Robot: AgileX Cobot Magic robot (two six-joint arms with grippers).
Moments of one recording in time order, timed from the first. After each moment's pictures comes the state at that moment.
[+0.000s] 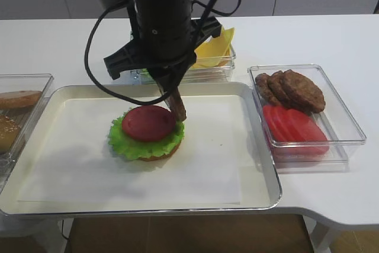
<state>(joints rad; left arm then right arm) -0.08 -0.02 -0.49 0.02 1.19 -0.01 0.88 1.95 -1.81 -0.17 1.25 0.37</state>
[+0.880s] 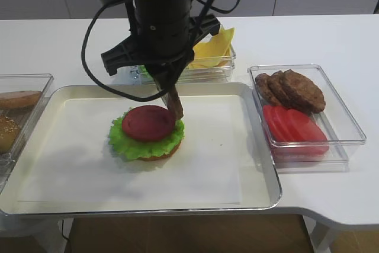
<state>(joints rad) -0.08 -0.02 -0.49 0.02 1.19 -0.01 0.88 1.95 -1.82 -0.16 1.25 0.37</state>
